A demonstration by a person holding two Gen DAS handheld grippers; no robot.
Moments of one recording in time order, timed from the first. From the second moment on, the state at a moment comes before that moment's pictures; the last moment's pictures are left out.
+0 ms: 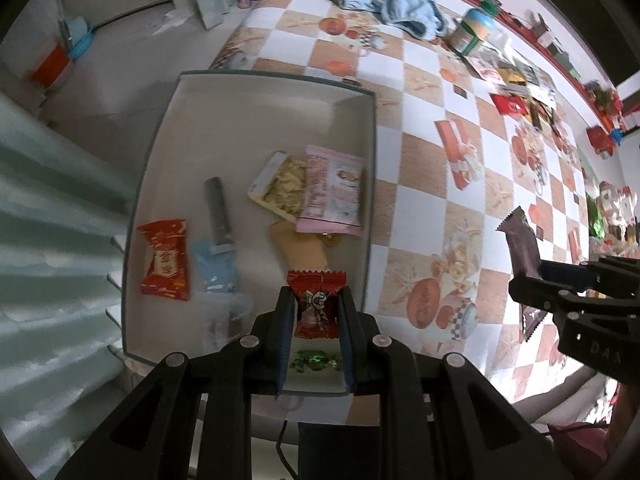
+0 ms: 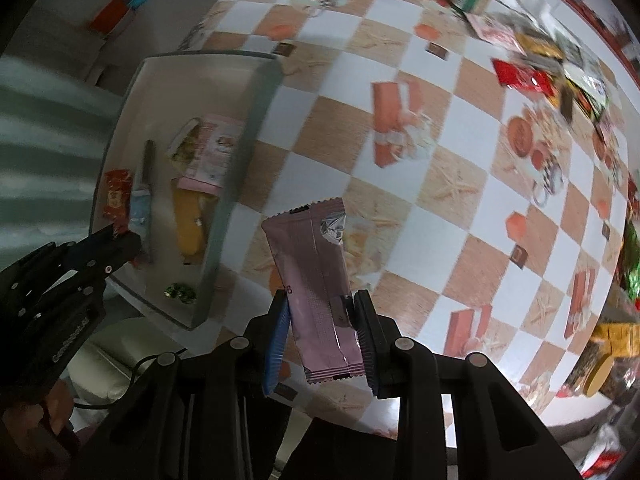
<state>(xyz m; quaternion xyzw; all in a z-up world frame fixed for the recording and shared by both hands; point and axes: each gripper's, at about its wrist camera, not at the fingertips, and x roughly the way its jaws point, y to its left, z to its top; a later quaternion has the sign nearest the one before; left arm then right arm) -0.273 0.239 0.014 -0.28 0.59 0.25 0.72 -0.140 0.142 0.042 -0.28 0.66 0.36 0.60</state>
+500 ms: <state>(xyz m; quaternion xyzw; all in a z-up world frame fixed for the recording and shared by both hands) -0.301 0.264 0.007 -0.30 0.59 0.28 0.70 -0.177 0.203 0.049 -0.32 0.63 0.41 0.58</state>
